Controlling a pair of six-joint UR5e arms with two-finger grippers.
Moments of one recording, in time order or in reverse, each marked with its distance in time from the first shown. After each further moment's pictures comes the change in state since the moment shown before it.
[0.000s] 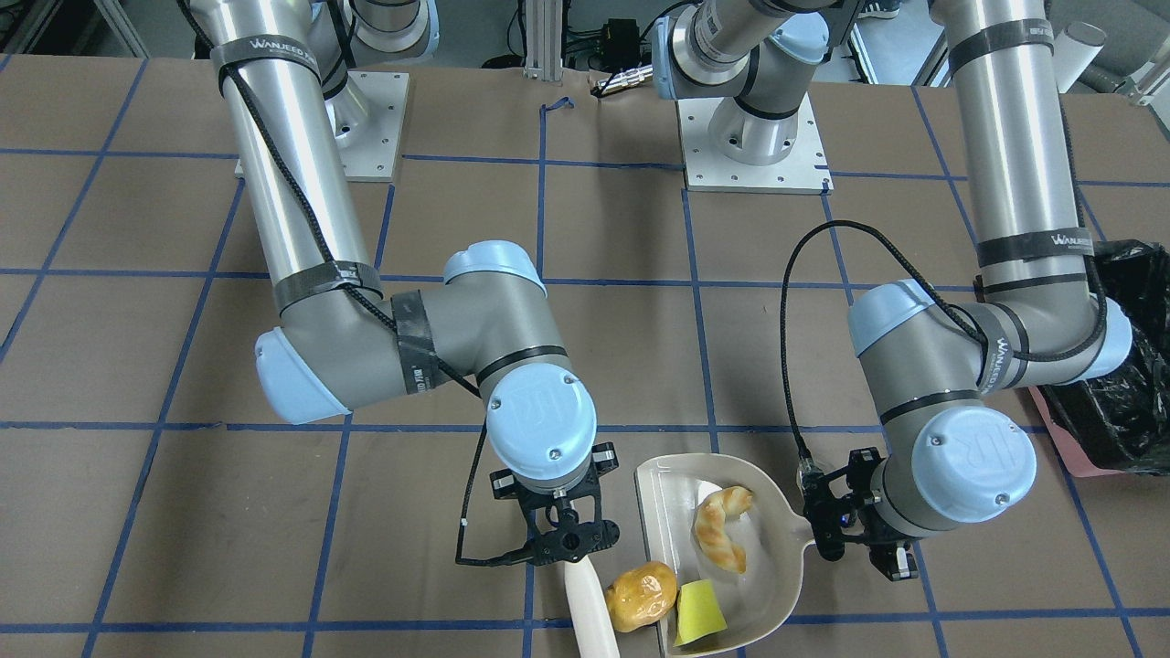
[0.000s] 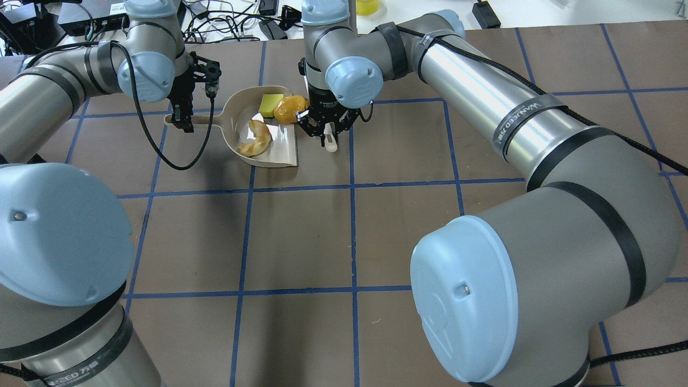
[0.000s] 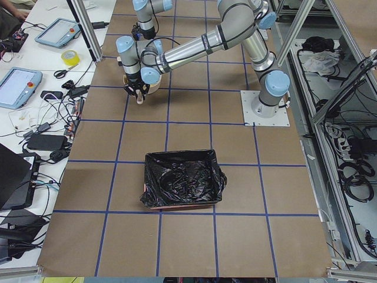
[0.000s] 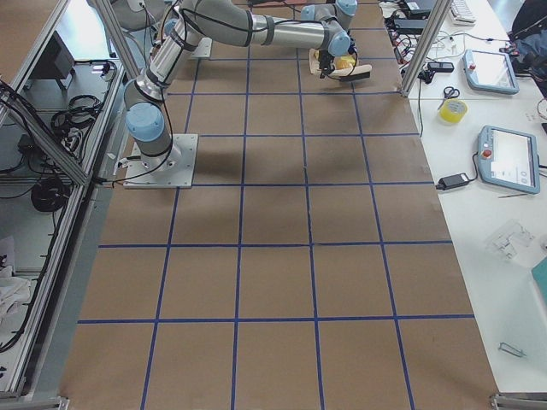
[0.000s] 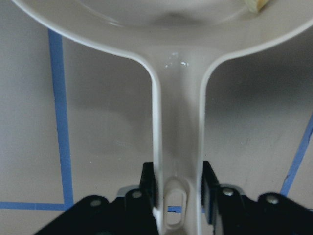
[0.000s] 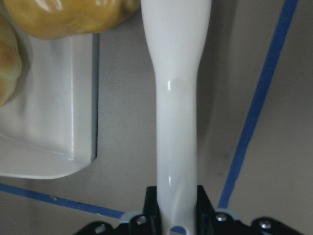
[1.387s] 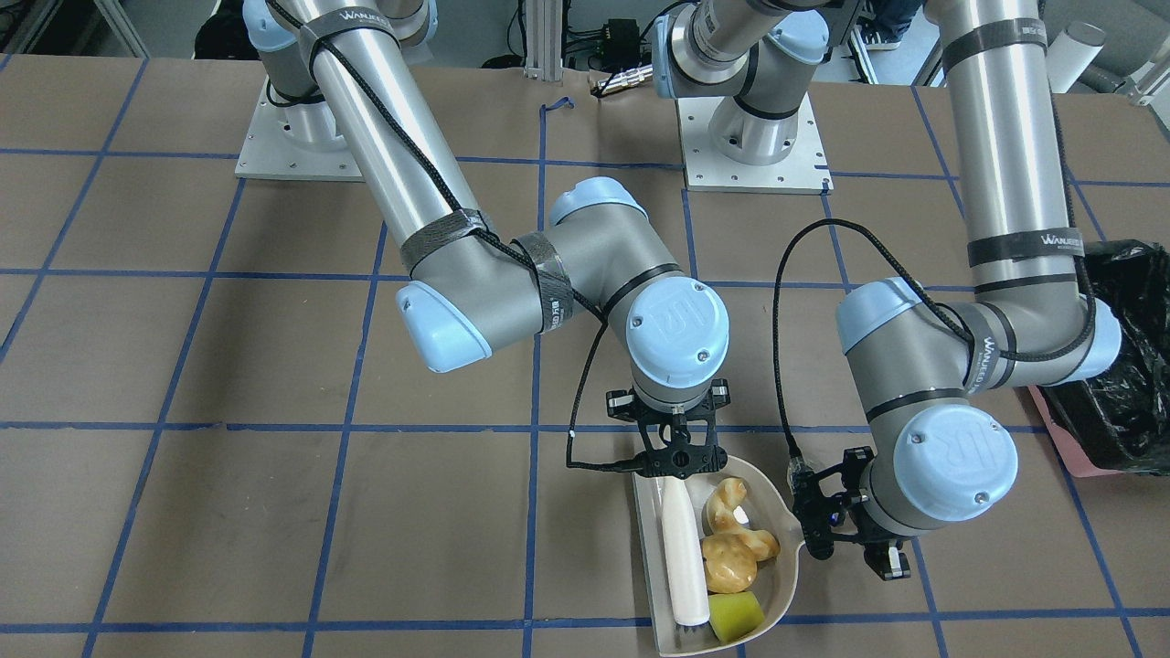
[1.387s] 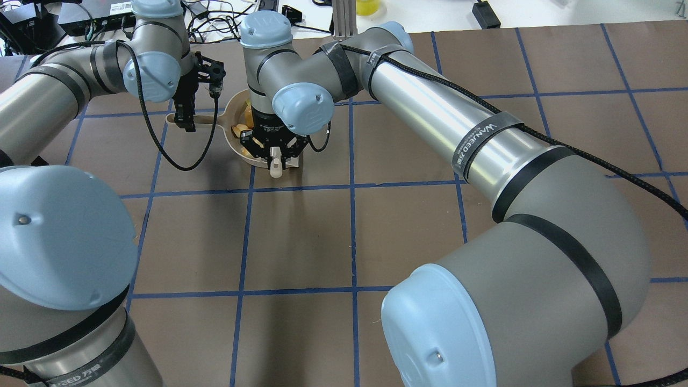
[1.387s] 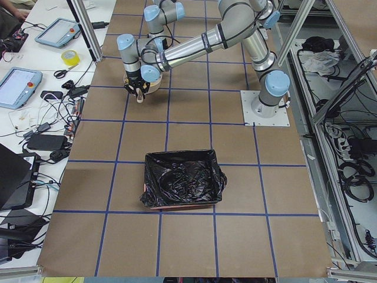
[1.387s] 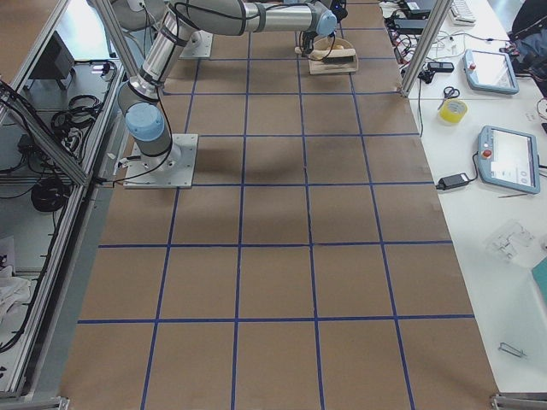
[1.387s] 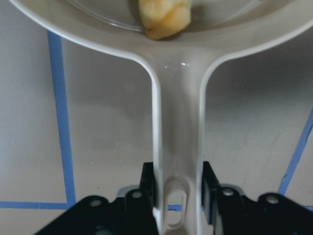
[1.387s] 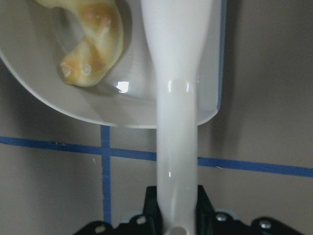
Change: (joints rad) left arm -0.014 0.001 0.000 0.000 0.015 -0.007; right arm 0.115 -0.012 -0.016 0.016 0.059 0.240
